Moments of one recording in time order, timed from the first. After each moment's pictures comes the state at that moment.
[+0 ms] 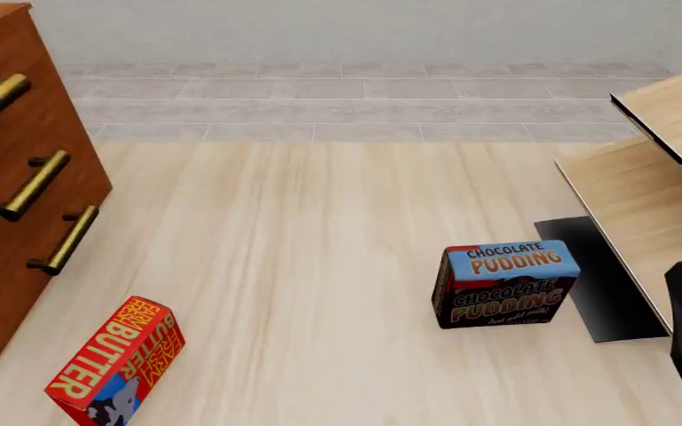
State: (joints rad) left arm 0.58 1.50 -1.92 1.18 -0.55; right arm -0.03 0.00 0.00 -0.02 0.03
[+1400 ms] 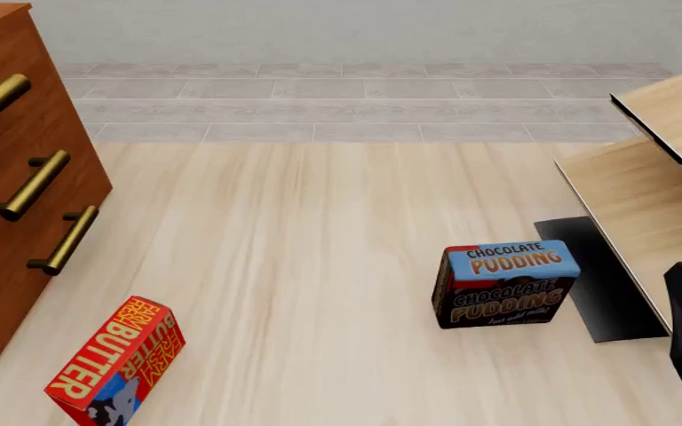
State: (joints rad) left arm 0.67 1.51 -1.85 1.12 -0.49; right arm -0.03 0.00 0.00 -0.02 0.03
